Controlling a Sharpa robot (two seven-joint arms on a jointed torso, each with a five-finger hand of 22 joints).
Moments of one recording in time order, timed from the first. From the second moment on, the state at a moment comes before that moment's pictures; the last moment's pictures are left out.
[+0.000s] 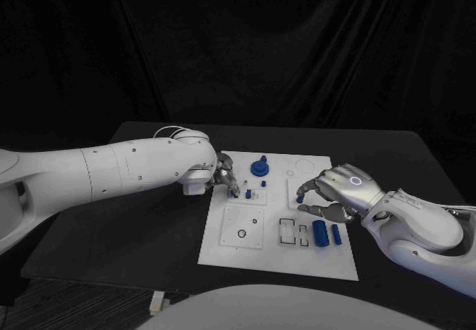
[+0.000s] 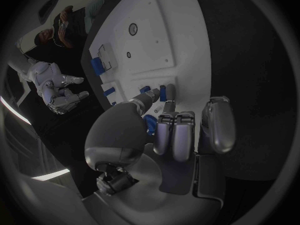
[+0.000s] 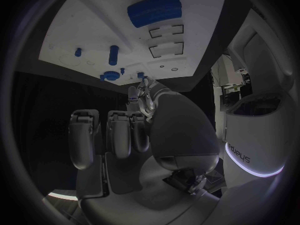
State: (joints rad) left arm 1.26 -0.62 -0.21 1.32 -0.95 0.20 -0.56; left_hand 1.06 0.01 0.47 -0.03 0.25 1.04 0.05 0.22 0.78 1.47 -0.04 1.57 1.31 1.46 -0.09 1.57 1.31 0.05 1.46 0.03 1.26 1.31; right arm 1.13 -0.98 -0.21 1.82 -1.98 -0.43 -0.20; right_hand 1.25 -0.12 0.21 0.29 0.17 0.99 0.04 0.09 0.28 1.46 -0.04 1.57 1.31 1.47 -0.11 1.54 1.31 0.01 1.47 0.01 1.56 1.31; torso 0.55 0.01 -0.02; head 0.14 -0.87
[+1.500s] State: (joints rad) left arm 1.26 -0.62 -0.21 1.30 -0.95 0.24 -0.56; left_hand 0.95 0.00 0.22 0.15 0.05 1.04 0.06 0.19 0.73 1.46 -0.02 1.57 1.31 1.47 -0.08 1.57 1.31 0.05 1.45 0.04 1.20 1.31; right arm 1.13 -0.98 -0.21 1.81 -1.97 -0.43 -0.20; right_hand 1.25 -0.12 0.21 0.29 0.17 0.99 0.04 0.09 0.28 1.46 -0.04 1.57 1.31 1.47 -0.11 1.54 1.31 0.01 1.47 0.01 1.56 1.31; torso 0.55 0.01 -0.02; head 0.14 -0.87
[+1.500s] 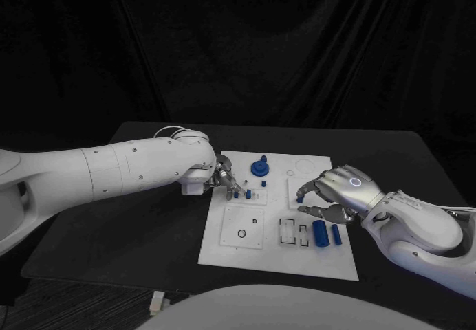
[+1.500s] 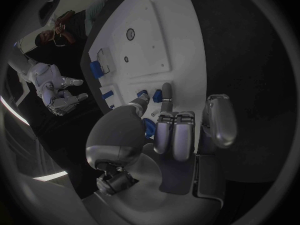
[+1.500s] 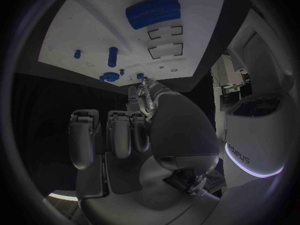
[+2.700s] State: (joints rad) left arm 1.41 -0.87 -0.21 1.58 -0.95 0.02 -0.33; left_hand 1.14 0.00 -0.08 0.26 0.06 1.00 0.04 0.30 0.84 1.47 -0.03 1.57 1.31 1.47 -0.08 1.57 1.31 0.05 1.46 0.03 1.25 1.31; right arm 1.13 -1.01 -0.21 1.82 -1.97 -0.43 -0.20; right_hand 1.25 -0.12 0.21 0.29 0.17 0.99 0.04 0.09 0.27 1.46 -0.04 1.57 1.31 1.47 -0.11 1.54 1.31 0.01 1.47 0.01 1.56 1.31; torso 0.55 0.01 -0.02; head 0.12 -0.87
